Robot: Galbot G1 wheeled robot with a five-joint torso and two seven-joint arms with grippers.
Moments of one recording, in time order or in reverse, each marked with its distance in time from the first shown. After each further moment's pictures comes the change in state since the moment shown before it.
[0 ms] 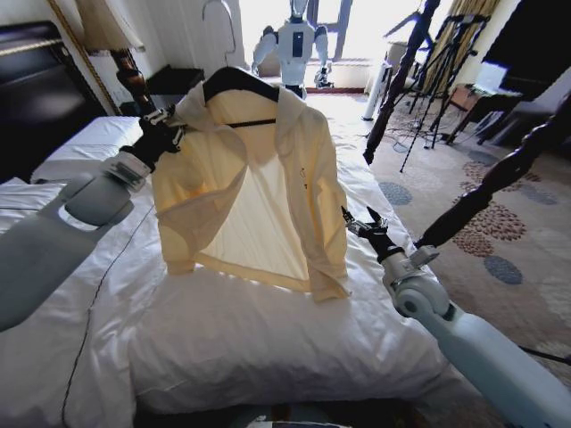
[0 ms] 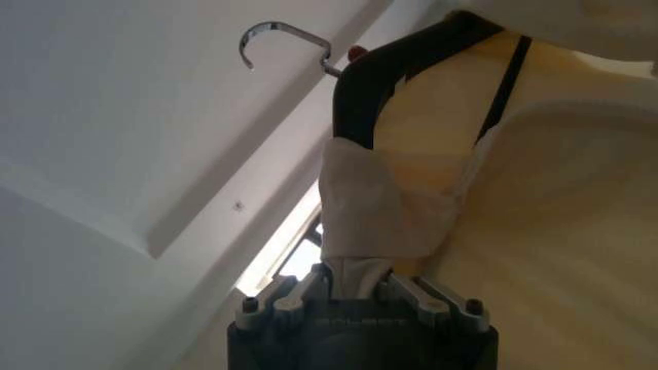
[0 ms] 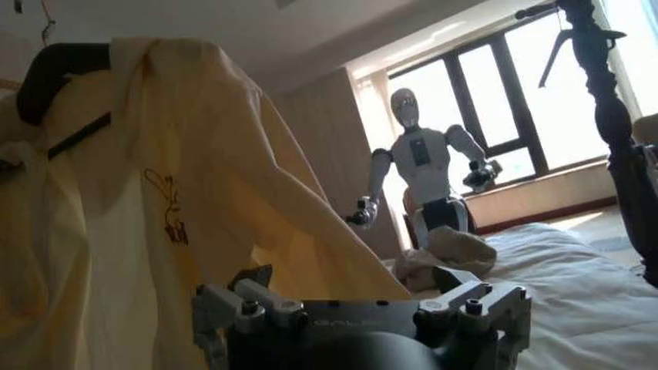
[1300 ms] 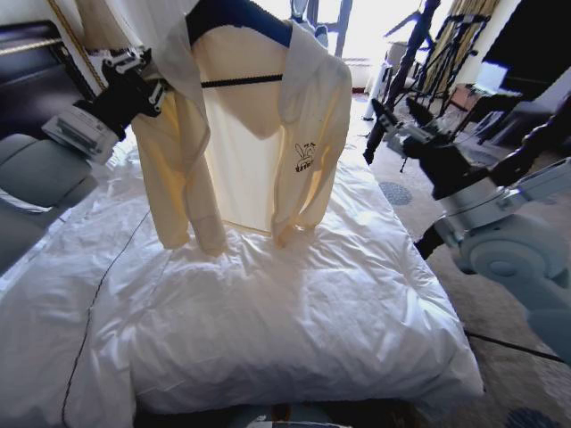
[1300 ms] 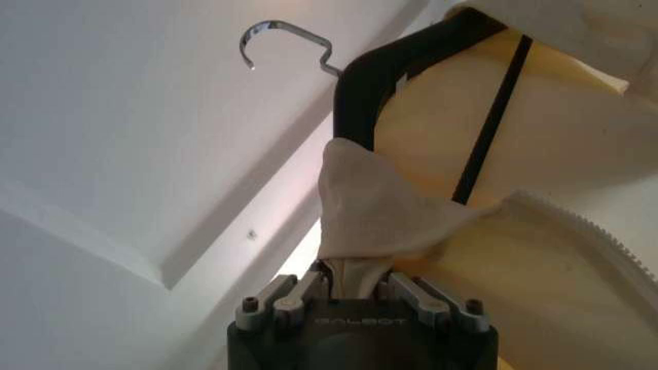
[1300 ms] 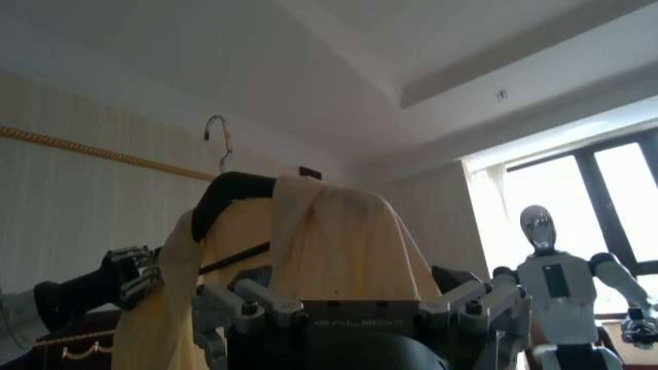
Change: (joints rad) left arm -0.260 0.096 0.142 -0.046 -0.137 0.030 0.016; right arm 0.405 -0.156 -0.003 0.241 0.202 -0.118 0.037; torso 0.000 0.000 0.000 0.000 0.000
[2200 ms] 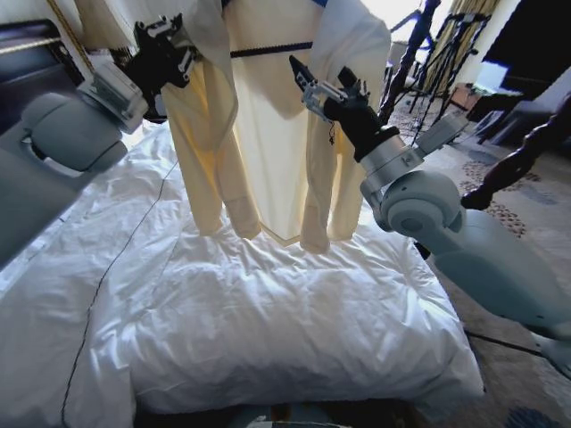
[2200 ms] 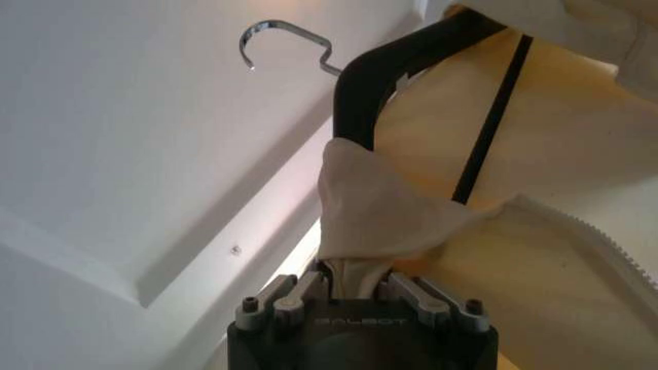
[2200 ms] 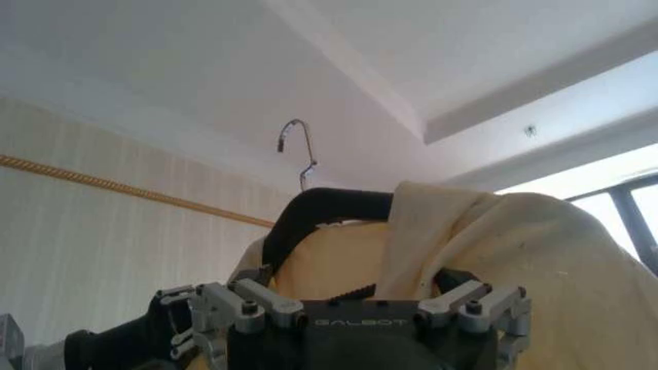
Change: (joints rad) left arm -0.369 -0.147 0.350 0.083 -0.004 0.056 0.000; right arm 0.551 0.266 -0.436 -0.158 -0.087 -0.016 0.188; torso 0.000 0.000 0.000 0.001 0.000
